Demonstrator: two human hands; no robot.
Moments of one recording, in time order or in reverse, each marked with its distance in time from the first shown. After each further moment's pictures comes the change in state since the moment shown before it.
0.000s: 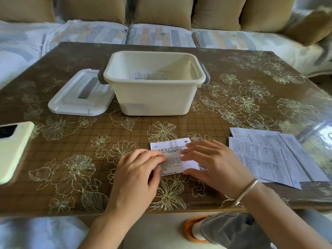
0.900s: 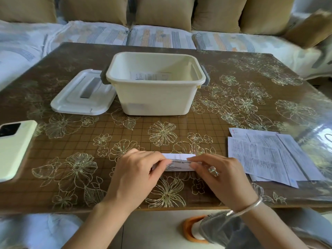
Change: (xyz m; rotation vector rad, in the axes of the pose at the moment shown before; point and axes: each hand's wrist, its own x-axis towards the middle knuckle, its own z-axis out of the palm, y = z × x) left_hand 0.014 0.000 -0.009 -0.102 0.122 0.138; right_hand -0.020 -0.023 0.002 0.265 0.242 0.344
